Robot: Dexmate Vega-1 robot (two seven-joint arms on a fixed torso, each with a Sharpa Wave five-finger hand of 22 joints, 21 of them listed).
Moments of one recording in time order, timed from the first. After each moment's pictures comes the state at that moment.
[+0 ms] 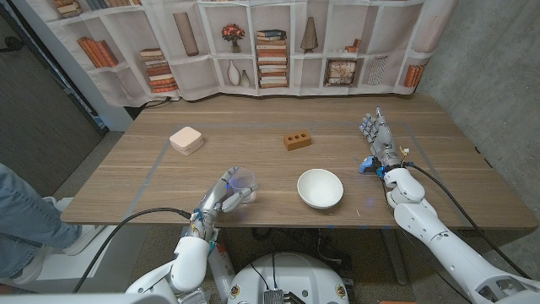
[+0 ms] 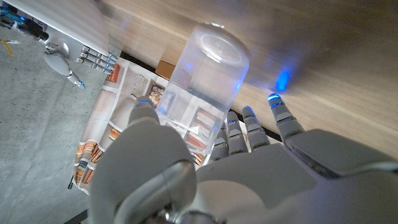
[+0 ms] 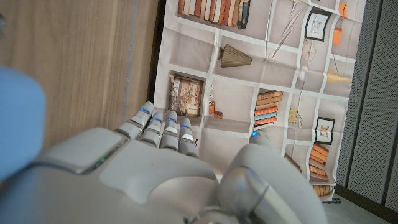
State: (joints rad) left arm 1.52 0.75 0.39 -2.06 0.19 0.14 0.61; left_hand 0.70 -0.04 0.08 -0.07 0.37 0.11 0.04 0.28 0.19 0.17 0.01 0.28 0.19 0.13 0.03 0.24 0.19 0.12 0.20 0.29 0.19; right arm -0.95 -0.46 -0.29 -1.27 0.72 0.45 0.01; right_hand 0.25 -0.04 0.13 0.04 0.25 0.13 0.06 0.20 0.19 0.14 0.10 0.21 0.18 0.06 0.06 0.19 0.18 0.07 -0.01 0.31 0.17
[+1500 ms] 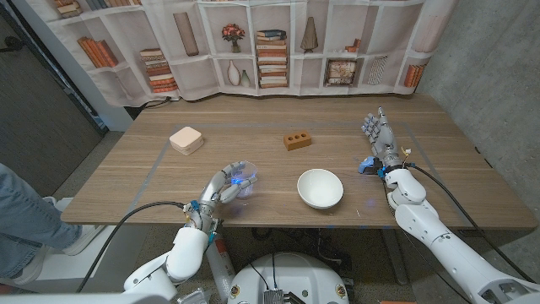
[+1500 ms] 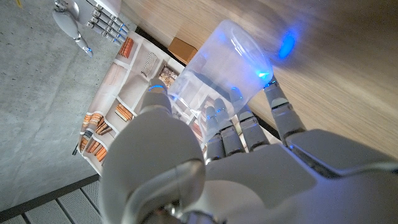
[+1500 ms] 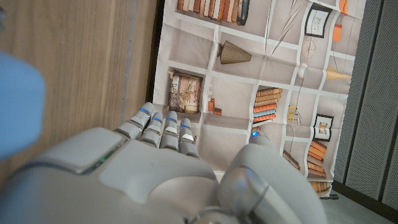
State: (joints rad) left arm 1.48 0.73 0.36 -1.99 0.08 -0.05 0.56; left_hand 0.87 0.06 0.14 -0.12 0.29 0.37 -0.01 0.30 0.19 0.40 -0.08 0.28 0.19 0.40 -0.01 0.26 0.19 0.40 0.20 0.36 0.19; right arm -0.97 -0.46 -0.28 -1.30 0.72 0.45 -0.01; right_hand 0.25 -0.04 0.13 0.04 0.25 0.13 0.06 0.20 0.19 0.14 0.09 0.21 0.18 0.06 0.06 0.19 0.18 0.07 -0.01 0.30 0.17
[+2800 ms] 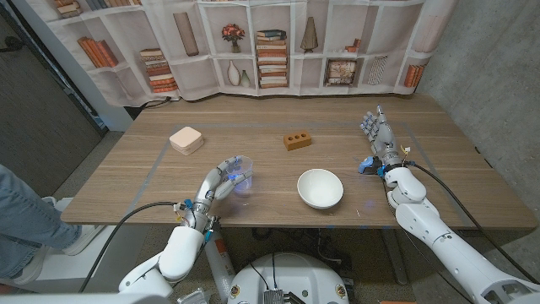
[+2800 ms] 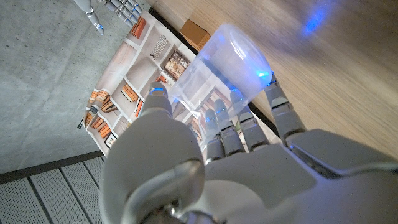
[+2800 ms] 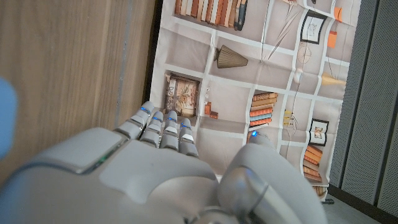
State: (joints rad) left arm 1.50 0.70 0.31 -1.95 0.01 -0.19 0.51; left_hand 0.85 0.07 0.14 -0.10 0.26 0.36 -0.03 0.28 0.19 0.39 -0.07 0.25 0.20 0.39 0.00 0.24 0.20 0.41 0.21 0.36 0.19; right arm -0.98 -0.48 -0.29 -1.33 0.70 0.44 -0.03; right_hand 0.26 -0.04 0.12 0.04 0.25 0.13 0.06 0.20 0.19 0.14 0.09 0.21 0.18 0.07 0.06 0.19 0.18 0.09 -0.01 0.28 0.17
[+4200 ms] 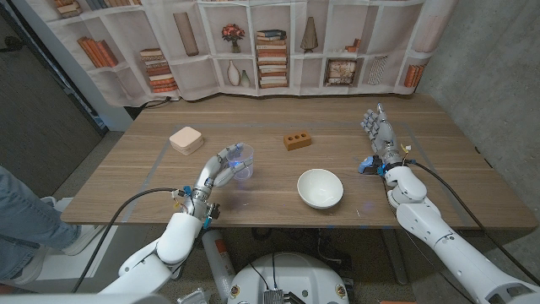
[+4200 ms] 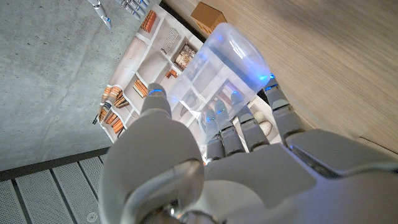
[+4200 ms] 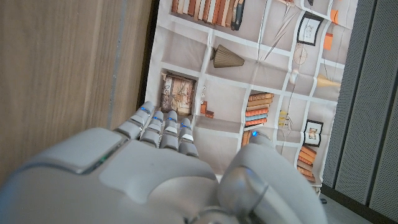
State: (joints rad) left arm 1.44 0.70 0.29 -1.93 0.00 -0.23 0.44; left_hand 0.83 0.07 0.13 -0.10 0.24 0.36 -0.03 0.27 0.19 0.39 -0.07 0.24 0.20 0.36 0.00 0.23 0.20 0.36 0.21 0.34 0.19; right arm -1.00 -0.49 -0.28 -1.39 0.68 0.42 -0.07; right_hand 0.26 -0.04 0.12 0.03 0.25 0.13 0.06 0.20 0.19 0.14 0.09 0.21 0.18 0.08 0.06 0.19 0.18 0.09 -0.01 0.28 0.17
